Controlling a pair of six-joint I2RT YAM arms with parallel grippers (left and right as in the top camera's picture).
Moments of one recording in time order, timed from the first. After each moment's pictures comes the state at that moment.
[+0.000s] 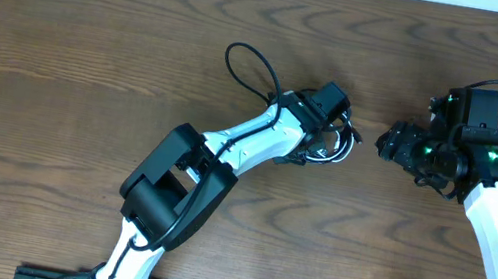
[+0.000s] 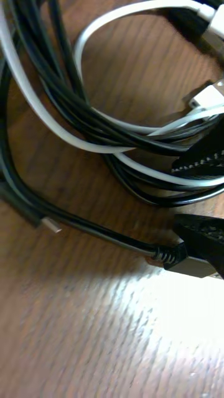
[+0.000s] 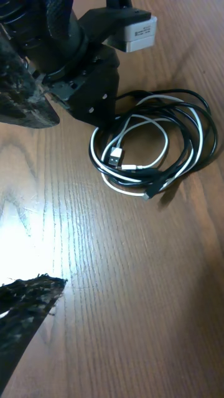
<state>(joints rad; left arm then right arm) -0.71 2.12 1.48 -0.70 -0.09 -1.17 0.09 1.39 1.11 -0.87 -0.21 0.45</state>
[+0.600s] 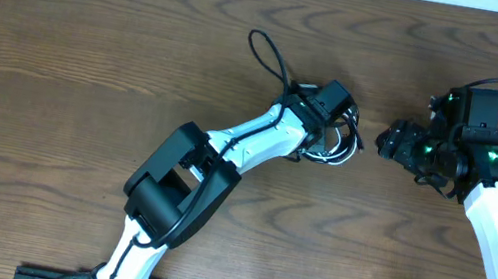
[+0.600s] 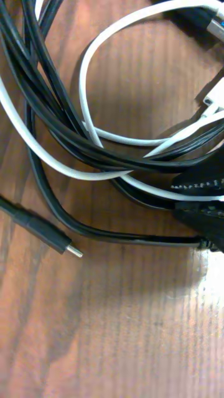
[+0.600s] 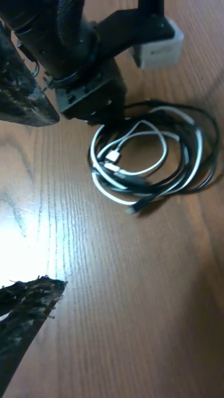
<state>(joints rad) -0.72 2.14 1.49 -0.62 -0.15 -0.74 0.09 1.39 1.11 -0.85 -0.22 0.44</state>
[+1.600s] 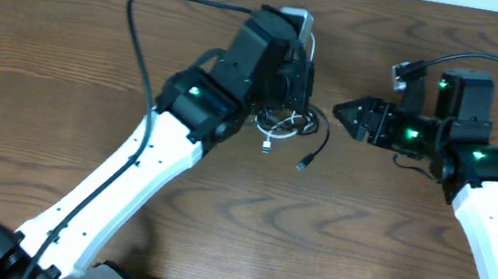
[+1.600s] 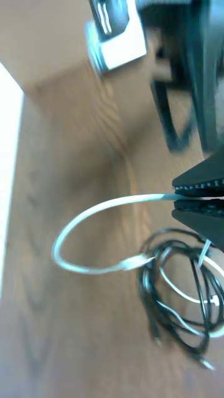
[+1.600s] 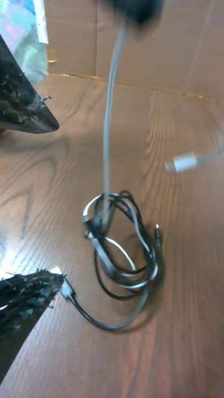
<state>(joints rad) -0.57 1.51 1.46 -0.56 0.17 -0.49 0.17 1.39 1.11 -0.56 -0.65 0.41</state>
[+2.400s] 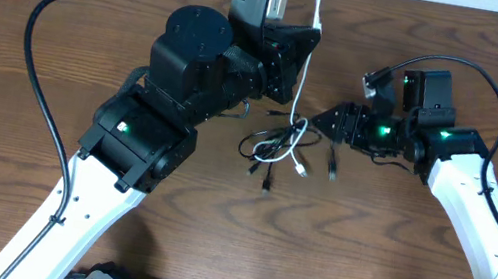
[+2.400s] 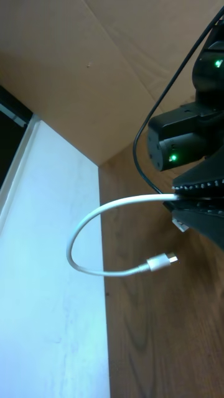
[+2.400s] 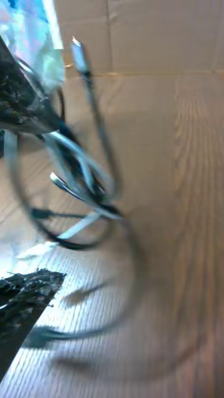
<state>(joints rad) -0.55 1.29 1.46 -0.37 0.23 -0.49 0.22 1.54 1.11 -0.57 -0.69 0.44</state>
